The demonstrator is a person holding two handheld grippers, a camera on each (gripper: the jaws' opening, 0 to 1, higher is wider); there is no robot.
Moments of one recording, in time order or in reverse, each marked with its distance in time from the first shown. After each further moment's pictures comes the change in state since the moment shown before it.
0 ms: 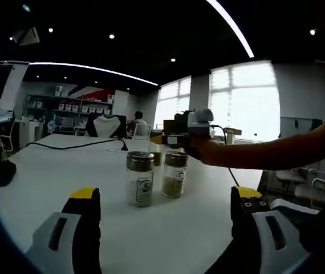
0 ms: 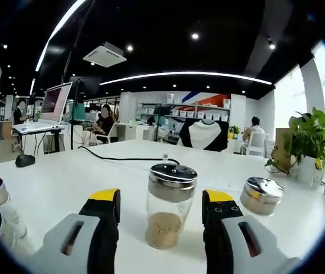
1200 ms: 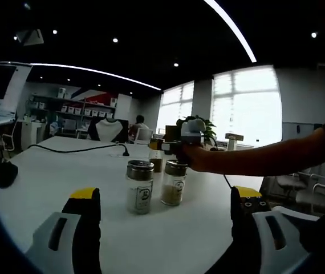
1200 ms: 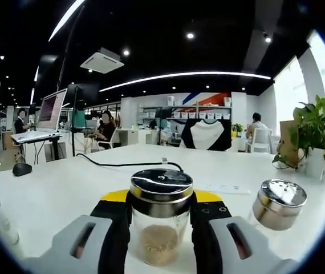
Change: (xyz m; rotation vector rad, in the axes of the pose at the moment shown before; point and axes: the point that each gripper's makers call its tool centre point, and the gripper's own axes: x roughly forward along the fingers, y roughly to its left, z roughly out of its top) left arm 0.000 -0.005 0.013 -0.020 -0.034 0.016; right arm 0.030 -0.011 -0.003 0.061 -0.024 0.040
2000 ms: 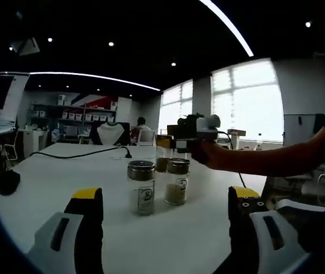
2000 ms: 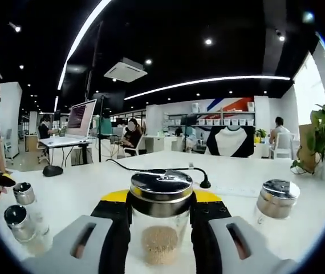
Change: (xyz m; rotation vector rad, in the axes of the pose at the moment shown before) left arm 0.006 0.001 -0.005 0.064 -0.001 0.013; right arm -0.049 0.037 0.010 -0.021 -0.057 0.188
